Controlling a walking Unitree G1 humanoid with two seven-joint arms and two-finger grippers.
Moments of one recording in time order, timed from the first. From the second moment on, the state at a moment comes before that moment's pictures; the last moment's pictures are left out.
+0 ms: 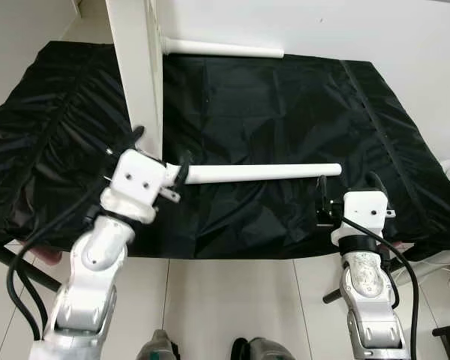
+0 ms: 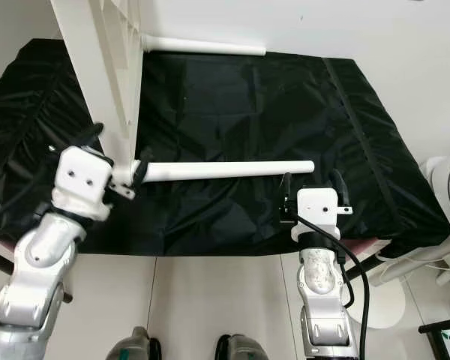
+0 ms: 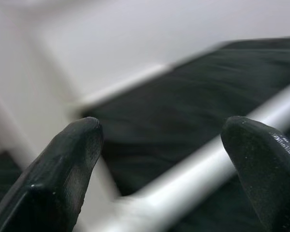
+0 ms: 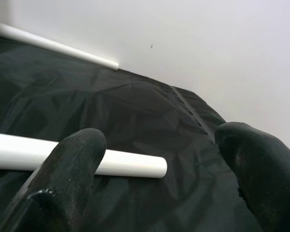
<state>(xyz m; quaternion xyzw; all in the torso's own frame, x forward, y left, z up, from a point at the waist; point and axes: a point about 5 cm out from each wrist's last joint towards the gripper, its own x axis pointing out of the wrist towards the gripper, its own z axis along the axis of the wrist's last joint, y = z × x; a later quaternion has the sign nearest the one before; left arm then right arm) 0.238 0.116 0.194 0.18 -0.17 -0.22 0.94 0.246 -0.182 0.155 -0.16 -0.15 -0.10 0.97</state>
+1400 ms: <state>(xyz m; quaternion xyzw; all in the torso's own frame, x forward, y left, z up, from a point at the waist) 0.315 0.081 0.173 0.14 -0.09 -0.27 0.95 0.246 -0.186 0.161 -0.15 -0.16 -0.12 0.97</state>
